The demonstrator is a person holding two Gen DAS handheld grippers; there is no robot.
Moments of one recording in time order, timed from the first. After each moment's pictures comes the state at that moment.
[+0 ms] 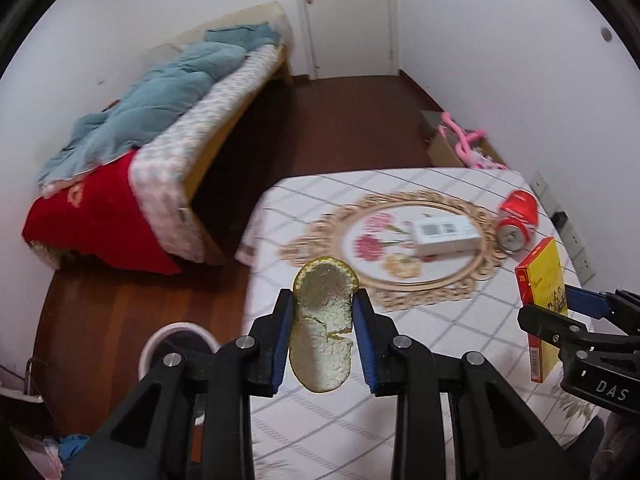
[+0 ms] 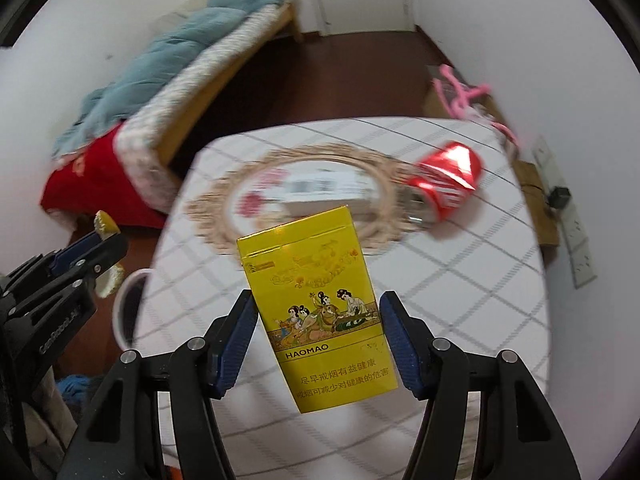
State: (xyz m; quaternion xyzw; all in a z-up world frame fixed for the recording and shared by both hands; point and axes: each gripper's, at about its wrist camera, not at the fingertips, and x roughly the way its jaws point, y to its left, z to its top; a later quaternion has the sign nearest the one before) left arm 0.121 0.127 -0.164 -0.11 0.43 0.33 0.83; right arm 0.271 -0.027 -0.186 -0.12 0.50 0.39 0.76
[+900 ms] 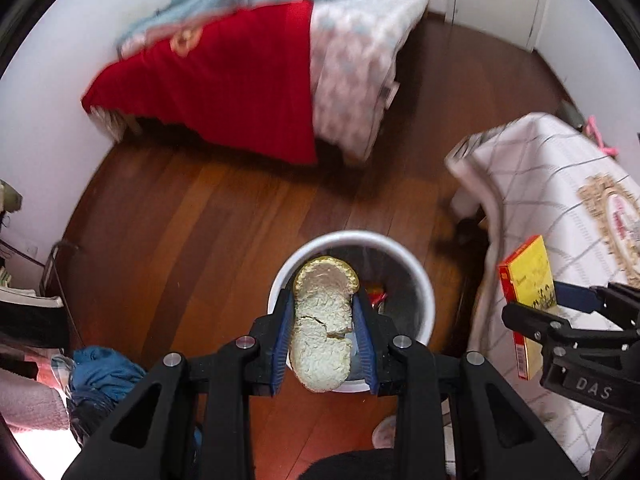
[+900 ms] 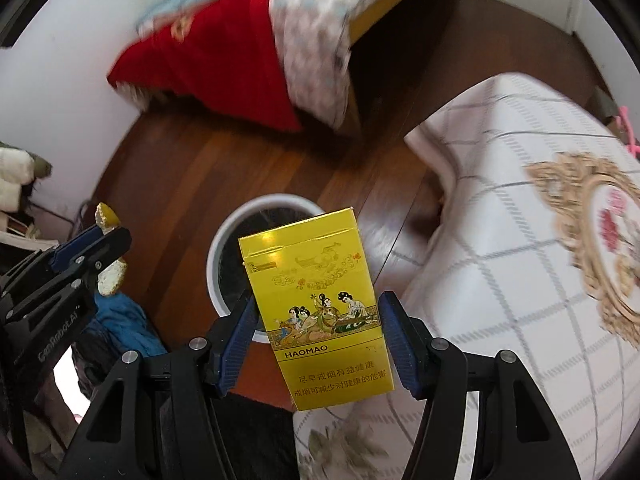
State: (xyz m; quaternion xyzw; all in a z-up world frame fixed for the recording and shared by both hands) left arm -0.103 0.369 -0.281 -0.24 0.51 0.45 0.70; right arm 0.036 0.303 -0.291 -0.26 0.56 0.51 0.61
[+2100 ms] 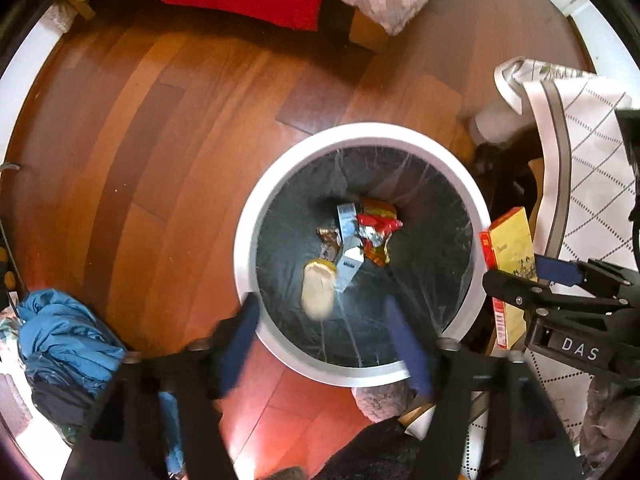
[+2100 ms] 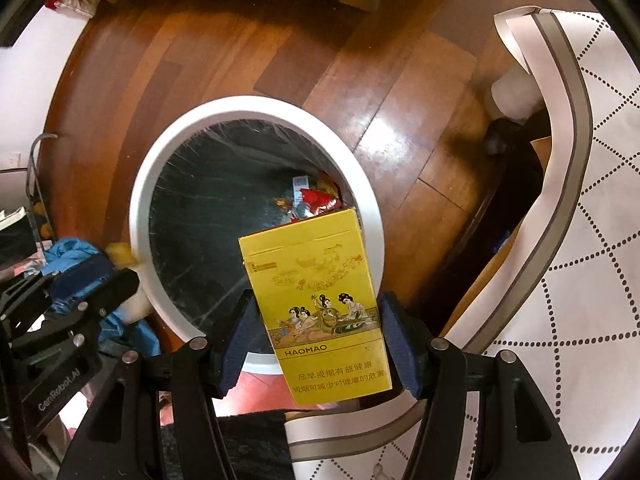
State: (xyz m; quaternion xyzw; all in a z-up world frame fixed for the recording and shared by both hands) left arm -0.133 0.451 -0.425 -0.40 0.59 0.36 0.60; right arm 0.013 0.426 -0.477 -0.38 0.67 0.42 0.48
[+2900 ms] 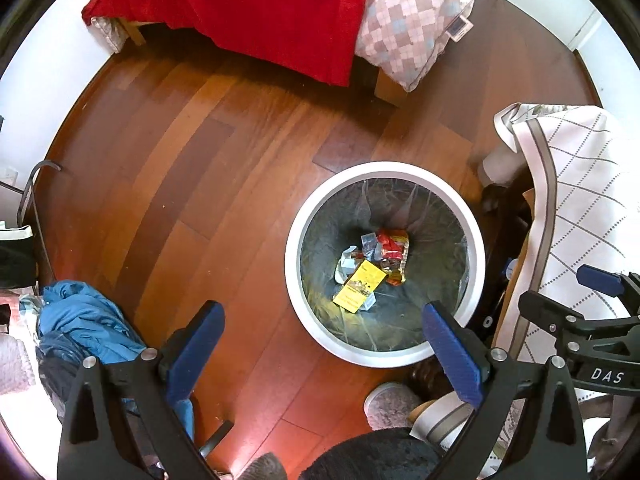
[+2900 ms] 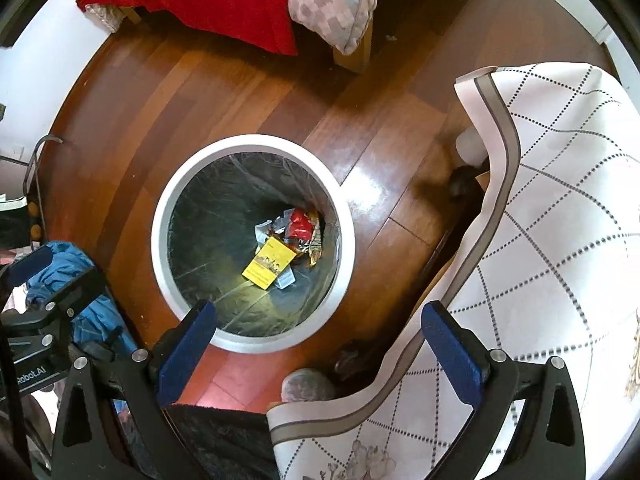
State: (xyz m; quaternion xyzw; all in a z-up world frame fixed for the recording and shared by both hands) left arm -0.162 0.406 -0.357 -0.35 0.54 0.44 0.63; right arm -0.001 0.385 -0.393 -0.38 0.58 0.46 0.55
